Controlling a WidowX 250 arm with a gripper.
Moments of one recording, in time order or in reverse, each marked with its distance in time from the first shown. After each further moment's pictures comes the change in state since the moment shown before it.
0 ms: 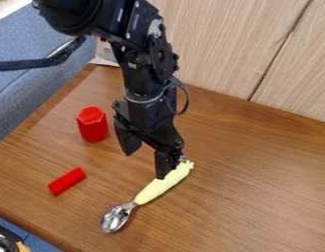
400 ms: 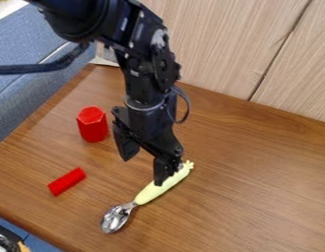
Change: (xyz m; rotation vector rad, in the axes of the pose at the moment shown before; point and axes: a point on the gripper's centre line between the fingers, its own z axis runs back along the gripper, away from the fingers) arm -0.005 -0.003 -0.006 0.029 0.025 -0.005
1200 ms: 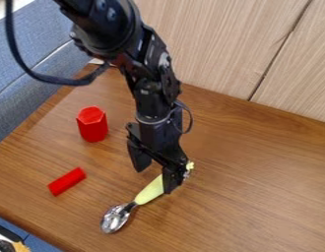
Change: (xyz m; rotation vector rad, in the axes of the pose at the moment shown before) arm 0.017 0.003 -0.047 -0.097 0.018 -0.049
